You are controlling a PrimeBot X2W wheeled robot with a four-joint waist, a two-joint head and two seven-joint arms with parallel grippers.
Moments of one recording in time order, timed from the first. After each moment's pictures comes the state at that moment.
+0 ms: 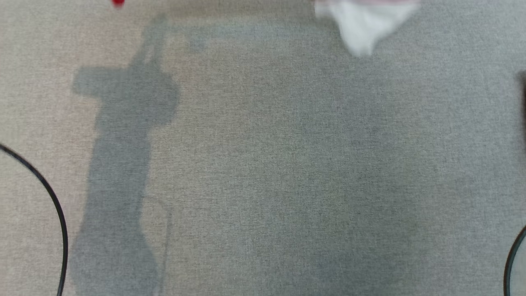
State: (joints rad) left arm -1.35 0.37 -0.30 0.59 -0.56 -0.05 -0.19; right arm -1.47 -0.24 0.21 0.51 0.51 0.13 -0.23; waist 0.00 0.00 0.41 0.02
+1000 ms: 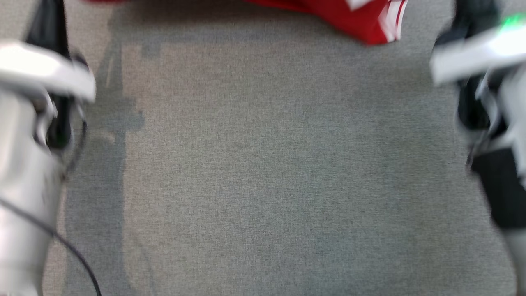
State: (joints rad) left arm -0.98 0.33 -0.33 0.76 -0.73 -0.13 -0.26; right arm -0.98 -0.26 0.36 0.45 0.75 0.13 -0.26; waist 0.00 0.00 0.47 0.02
